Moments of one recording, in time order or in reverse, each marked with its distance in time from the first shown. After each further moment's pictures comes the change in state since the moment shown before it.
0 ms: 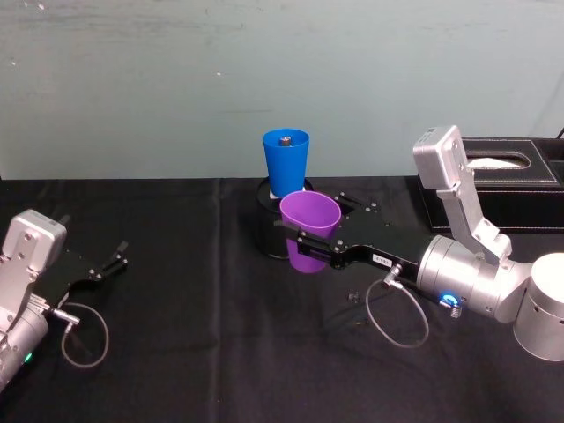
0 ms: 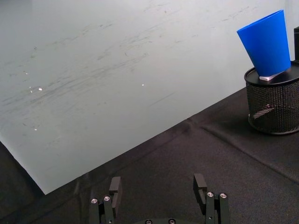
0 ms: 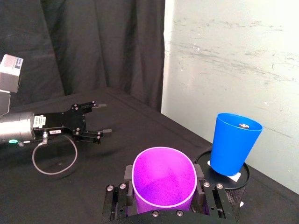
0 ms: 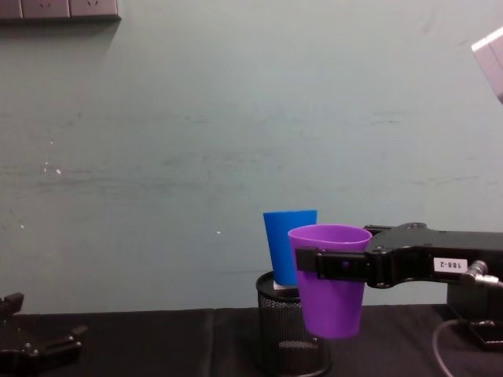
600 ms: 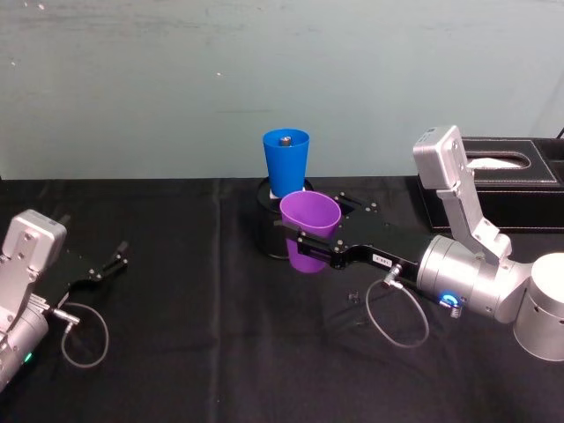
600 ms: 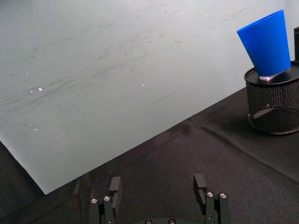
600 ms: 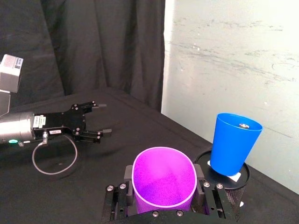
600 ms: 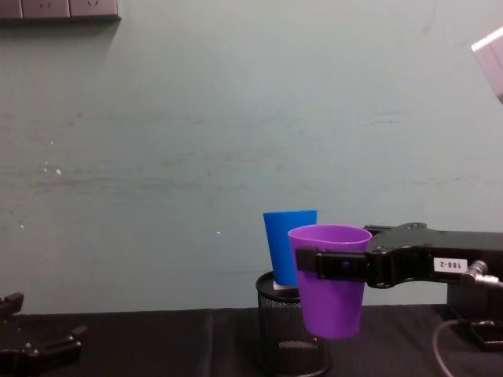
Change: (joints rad) left arm 0.000 0.000 0.000 0.000 0.000 0.000 0.000; right arm 0.000 0.000 0.000 0.000 0.000 0.000 0.000
